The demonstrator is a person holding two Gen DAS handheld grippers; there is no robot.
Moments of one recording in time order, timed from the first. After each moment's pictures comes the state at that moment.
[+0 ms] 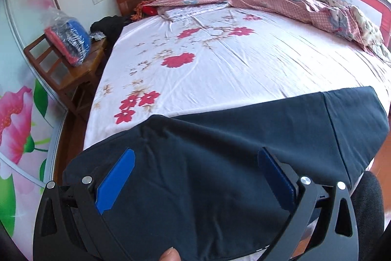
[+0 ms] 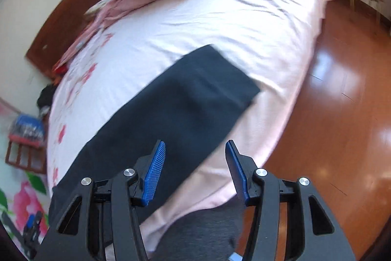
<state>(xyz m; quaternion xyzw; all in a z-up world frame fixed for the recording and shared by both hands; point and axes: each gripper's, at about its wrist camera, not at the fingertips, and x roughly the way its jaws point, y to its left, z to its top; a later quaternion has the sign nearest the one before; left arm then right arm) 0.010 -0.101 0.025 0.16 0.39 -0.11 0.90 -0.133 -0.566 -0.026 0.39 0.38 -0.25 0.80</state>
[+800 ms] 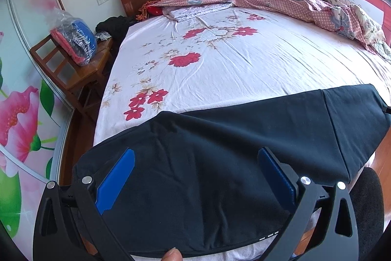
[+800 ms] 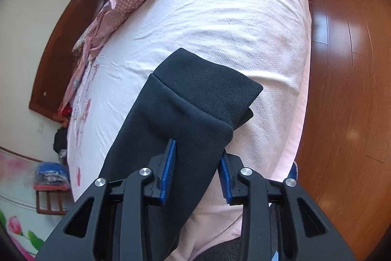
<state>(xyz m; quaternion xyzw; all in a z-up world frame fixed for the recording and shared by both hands) -0.001 -0.079 0.042 0.15 0.39 -0.09 0.90 -0.107 -0.584 -0.058 0.48 0.34 -0.25 0.77</state>
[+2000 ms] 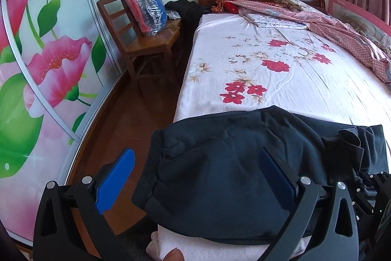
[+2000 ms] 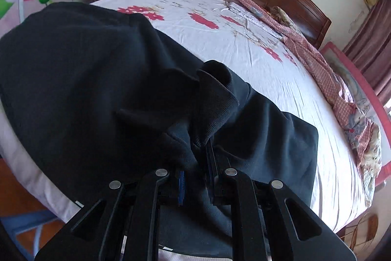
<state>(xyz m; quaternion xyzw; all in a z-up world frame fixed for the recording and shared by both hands) -0.004 0.080 0.047 0.05 0.39 0.07 0.92 -0.004 -0.152 -0.050 -0.24 0.40 0.01 0.88</state>
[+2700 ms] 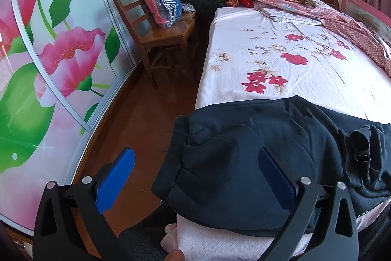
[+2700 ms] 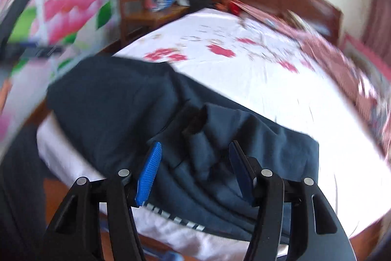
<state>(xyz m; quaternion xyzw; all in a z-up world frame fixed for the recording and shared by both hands) -0.014 0.106 0.036 0.05 0.40 0.11 0.91 -0.013 -0.190 0.024 -0.08 0.39 0.07 0.91</state>
